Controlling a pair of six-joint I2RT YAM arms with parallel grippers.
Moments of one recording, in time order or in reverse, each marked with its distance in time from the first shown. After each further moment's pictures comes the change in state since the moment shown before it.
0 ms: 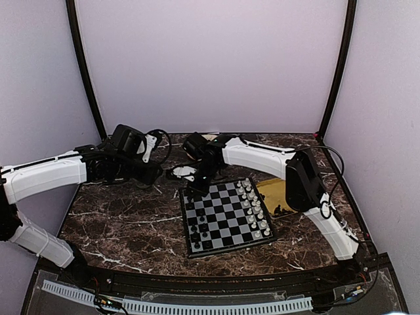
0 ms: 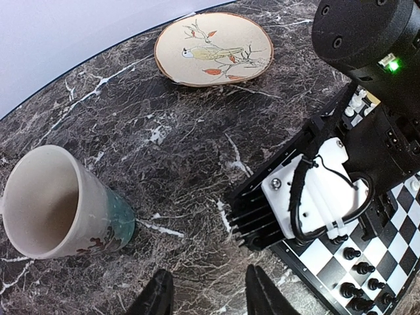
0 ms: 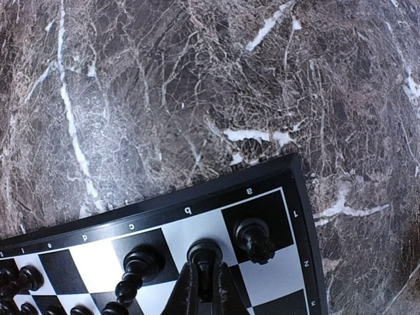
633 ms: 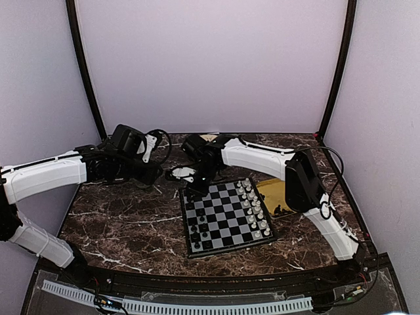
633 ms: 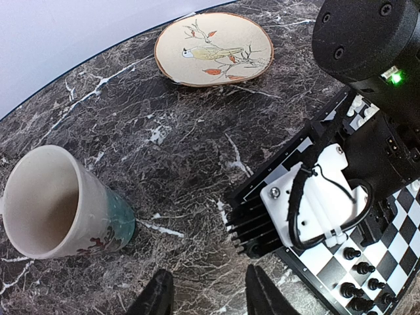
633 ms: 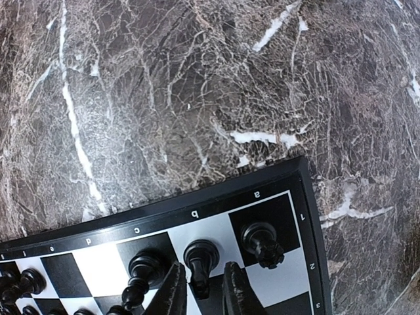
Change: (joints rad) left arm 0.001 0.000 0.000 0.000 0.000 0.001; right arm 0.010 0.002 0.002 -0.002 0.007 0.005
